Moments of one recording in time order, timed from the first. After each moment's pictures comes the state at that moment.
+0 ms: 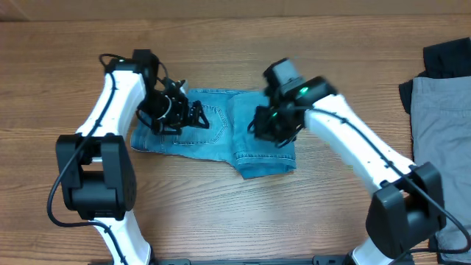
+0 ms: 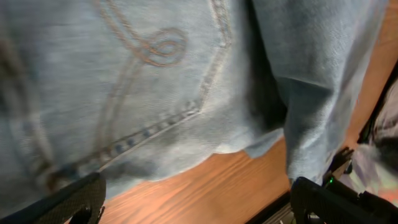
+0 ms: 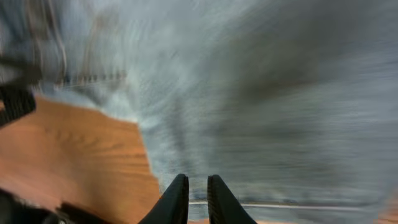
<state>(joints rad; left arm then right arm) -0.05 2.01 1.56 -1.22 0.57 0.04 0.51 1.80 1.43 -0.98 -0.34 0.60</state>
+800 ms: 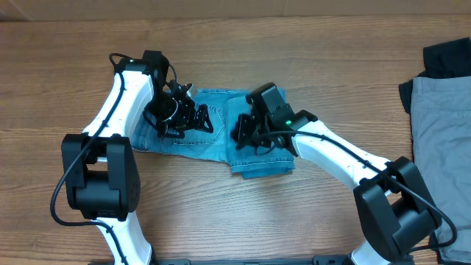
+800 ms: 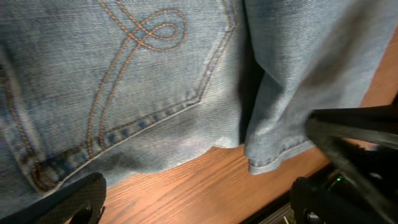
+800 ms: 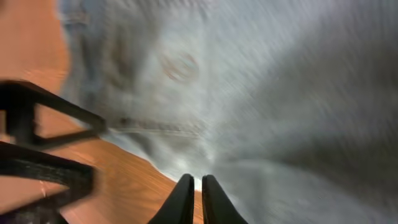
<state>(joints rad) -0.09 2.01 1.56 -1.24 0.52 0.00 0.57 1.80 1.16 -0.33 -0.40 0.76</state>
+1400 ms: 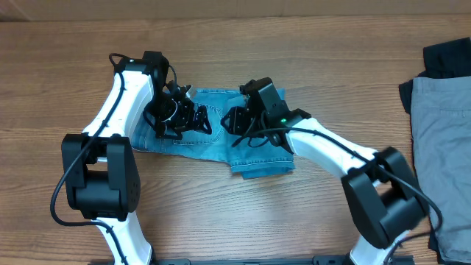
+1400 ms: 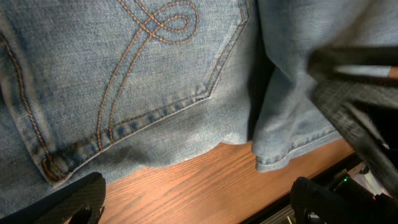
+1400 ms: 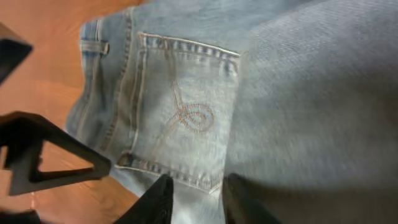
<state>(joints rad) -0.09 2.01 1.56 -1.26 0.49 0.00 0.57 1.90 1.17 -0.13 -0.38 0.71</state>
